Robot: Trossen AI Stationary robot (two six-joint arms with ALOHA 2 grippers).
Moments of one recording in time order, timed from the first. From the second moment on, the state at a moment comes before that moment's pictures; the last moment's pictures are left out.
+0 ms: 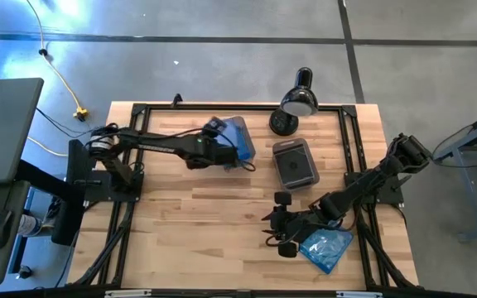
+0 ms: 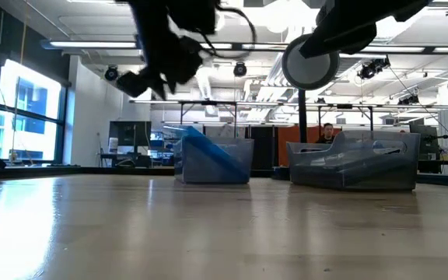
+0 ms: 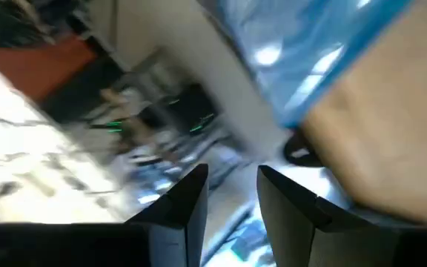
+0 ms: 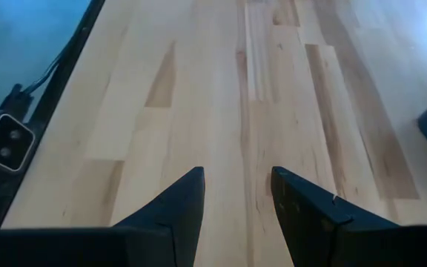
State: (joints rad) left arm 0.06 1.73 1.36 -1.01 -1.09 0.79; right arm 0.56 1.56 0.97 -0.13 0.41 0.34
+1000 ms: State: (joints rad) left arm -0.20 1.51 0.76 0.22 0.18 -0.05; right arm 0.77 1.63 1.08 -0.89 -0.10 1.27
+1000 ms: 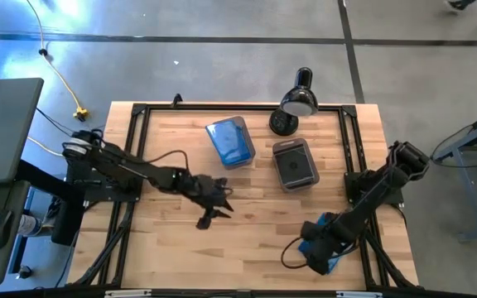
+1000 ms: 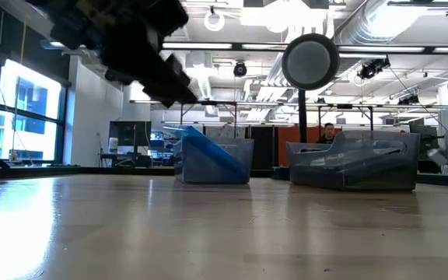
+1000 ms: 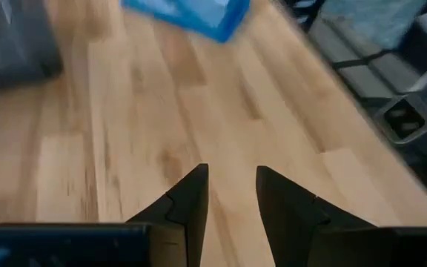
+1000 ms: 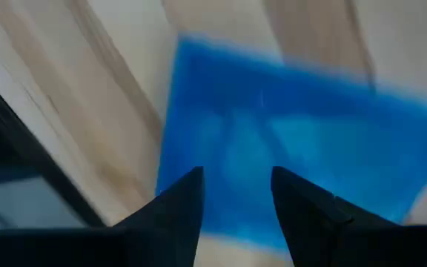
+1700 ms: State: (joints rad) left arm -0.26 1.58 0.76 0.23 0.07 -0.09; right arm 0.77 1.64 0.85 -0.78 -0.26 1.47
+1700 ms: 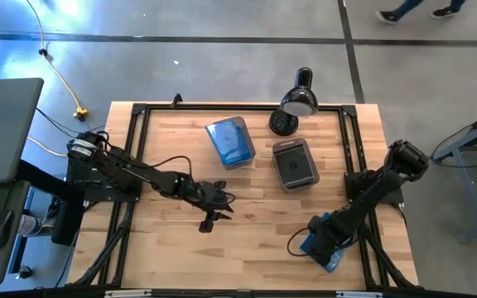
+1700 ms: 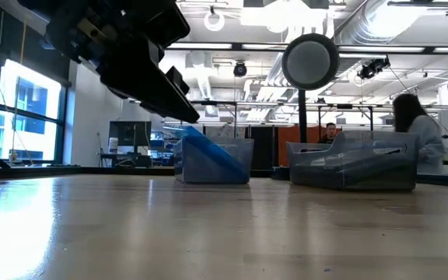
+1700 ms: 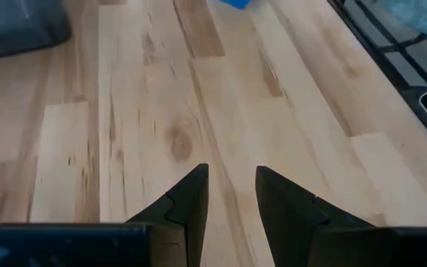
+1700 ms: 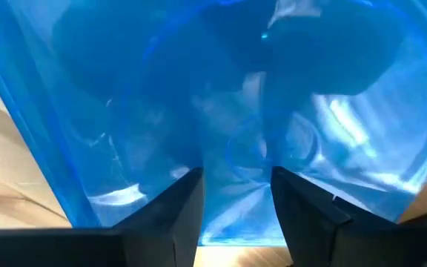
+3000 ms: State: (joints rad) left arm -0.23 1.67 0.77 0.29 0.06 -0.59; right arm 0.52 1.73 1.23 -0.94 0.15 0.55
